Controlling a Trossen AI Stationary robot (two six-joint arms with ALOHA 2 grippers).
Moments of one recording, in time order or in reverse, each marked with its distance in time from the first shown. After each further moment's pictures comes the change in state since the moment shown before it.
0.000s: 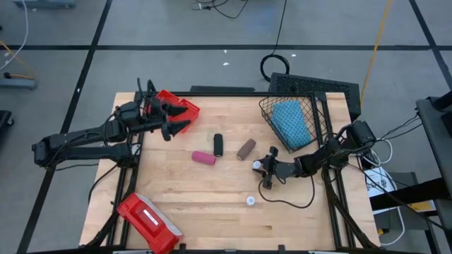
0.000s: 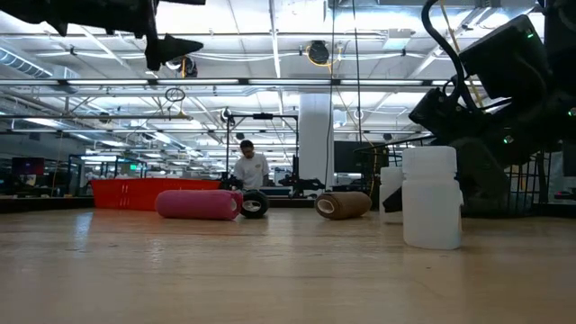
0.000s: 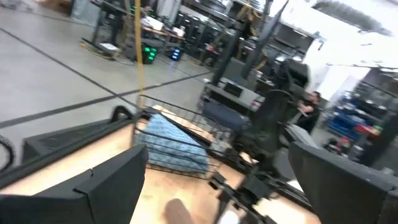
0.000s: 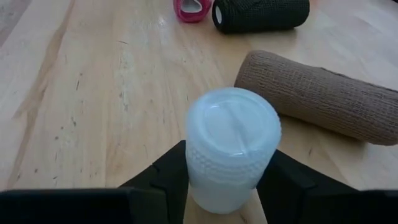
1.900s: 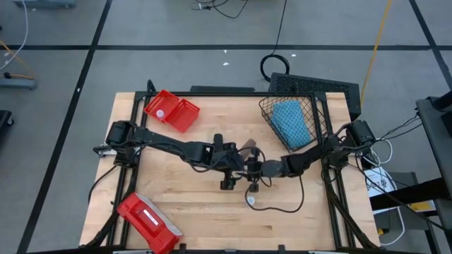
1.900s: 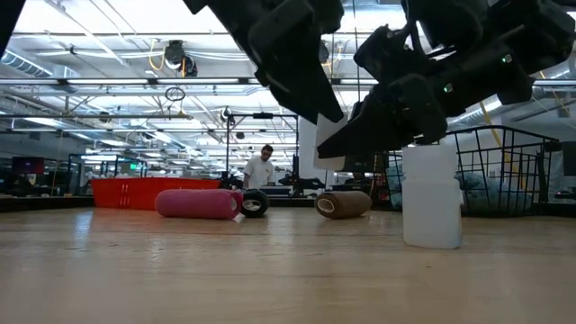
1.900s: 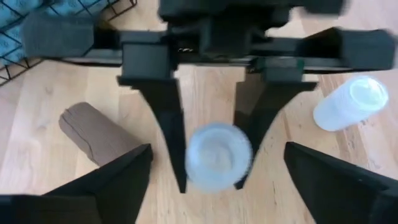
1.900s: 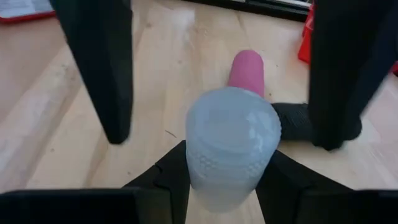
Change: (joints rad) left arm -0.485 1.166 0.846 -0.558 -0.234 0.440; right arm -0.033 -0.002 0.299 -0.173 -0.135 -0.249
